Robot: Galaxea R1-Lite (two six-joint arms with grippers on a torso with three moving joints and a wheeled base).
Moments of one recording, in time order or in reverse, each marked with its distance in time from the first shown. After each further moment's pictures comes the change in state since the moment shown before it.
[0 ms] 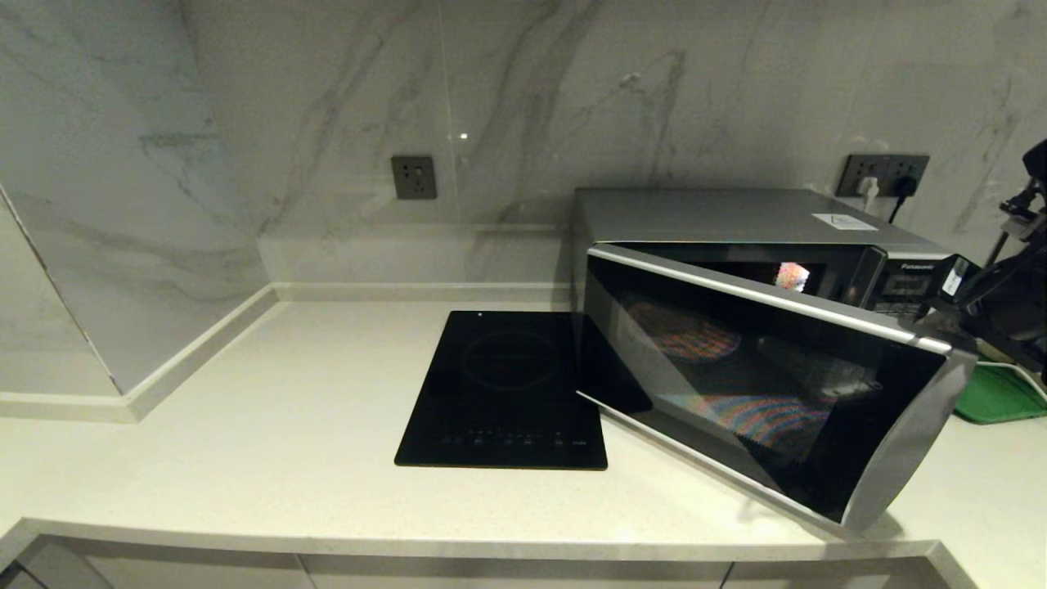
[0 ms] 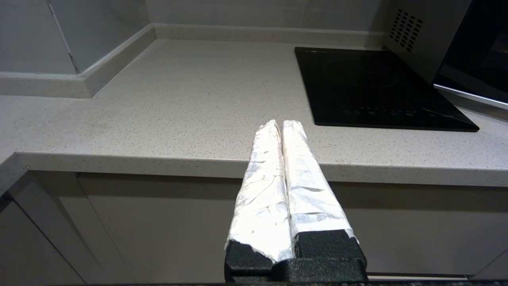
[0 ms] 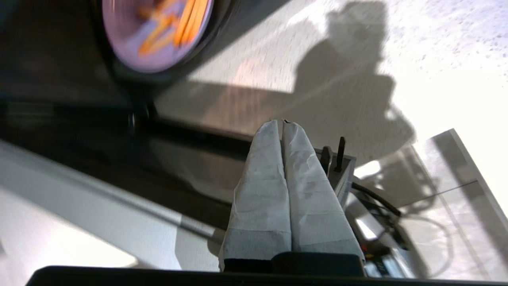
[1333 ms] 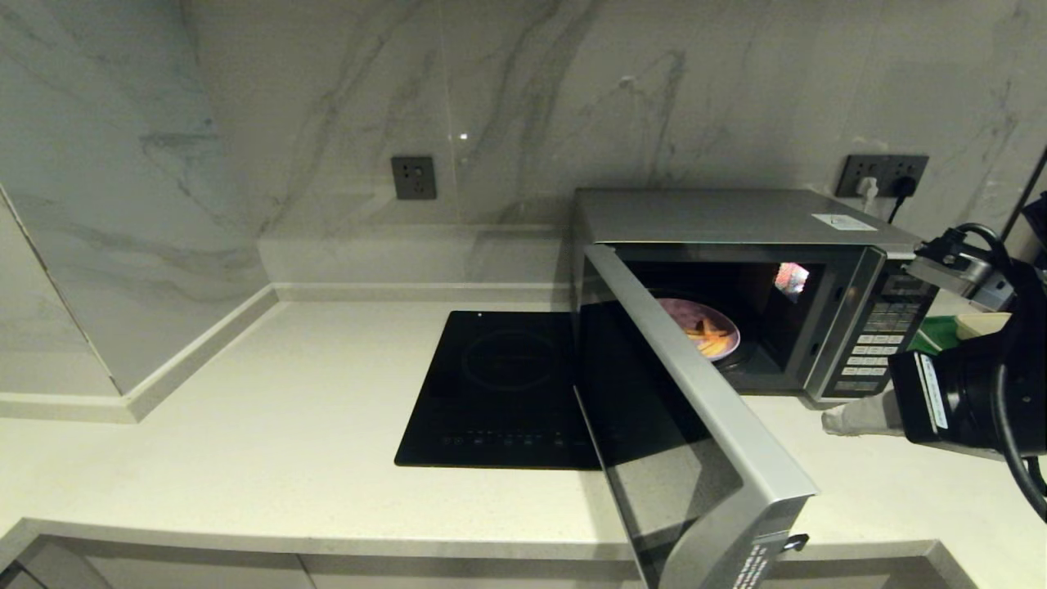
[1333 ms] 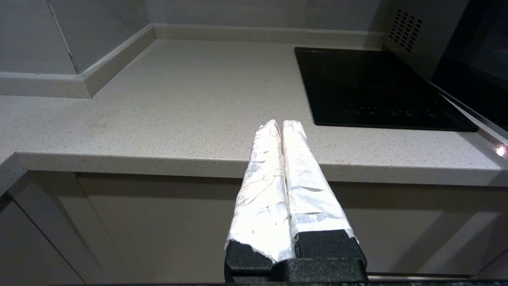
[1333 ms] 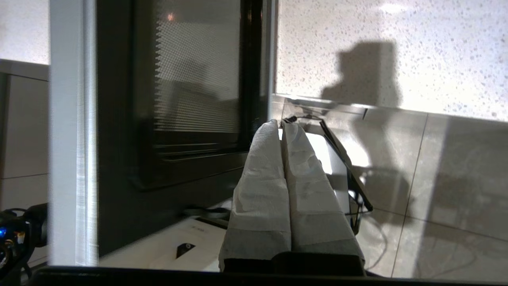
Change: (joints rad) left arm 0.000 0.000 0.000 0.000 0.000 0.000; right arm 0.483 -0.283 0.300 -0.057 0.055 -0.149
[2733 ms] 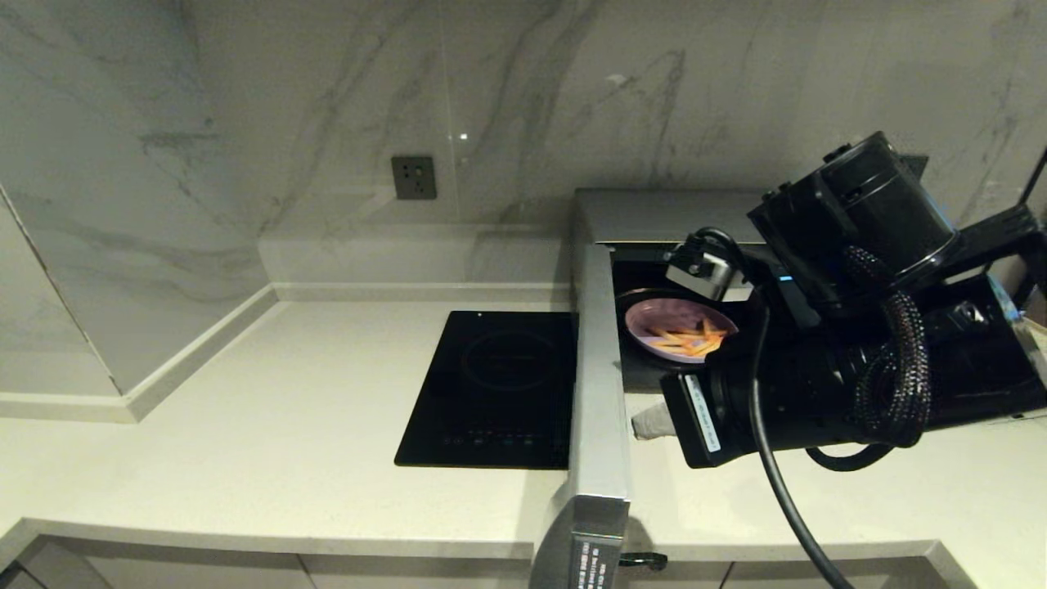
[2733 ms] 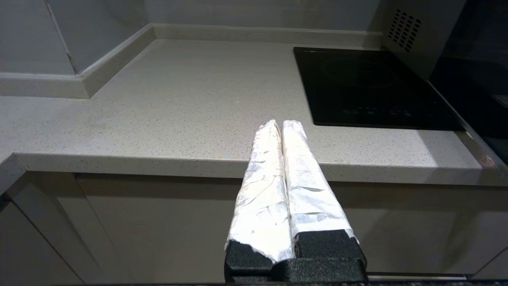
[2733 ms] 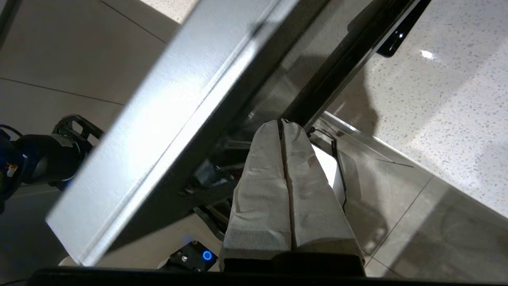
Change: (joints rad) left arm 0.000 0.000 0.000 0.000 0.000 0.000; right arm 0.378 0.276 -0.224 -0.077 -0.071 -0.075
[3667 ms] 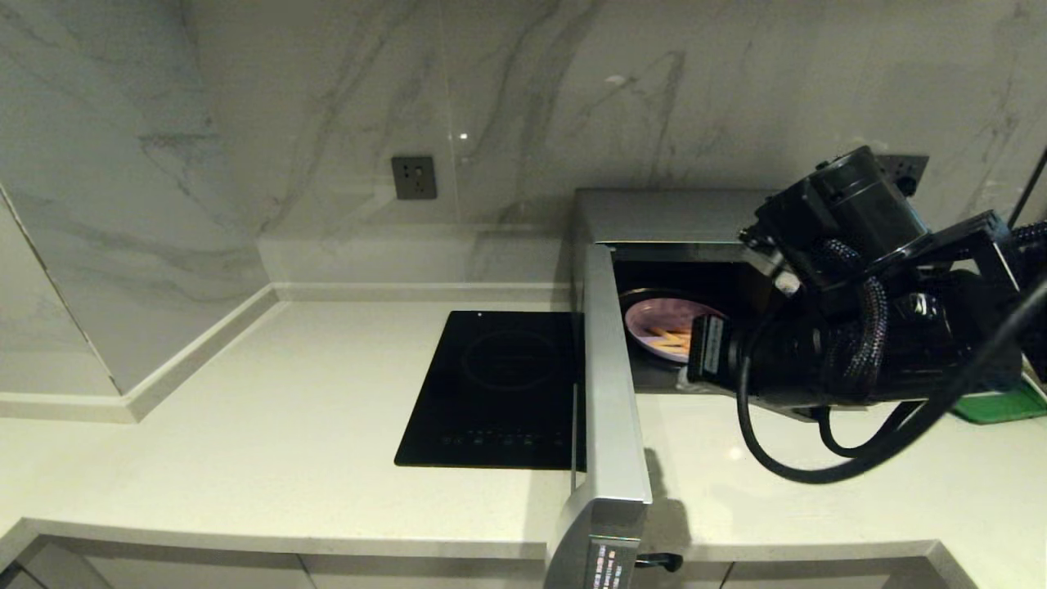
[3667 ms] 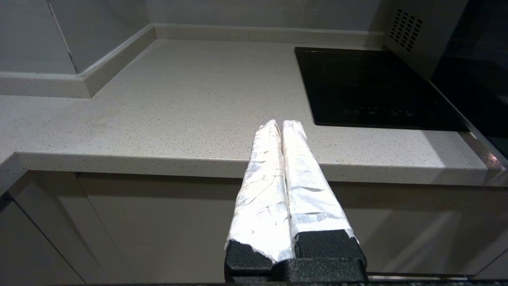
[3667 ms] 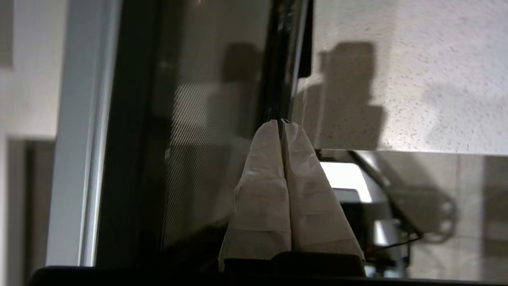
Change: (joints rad) left arm 0.000 0.000 0.000 0.000 0.000 0.000; right arm -0.126 0.023 0.026 -0.052 -0.210 0.404
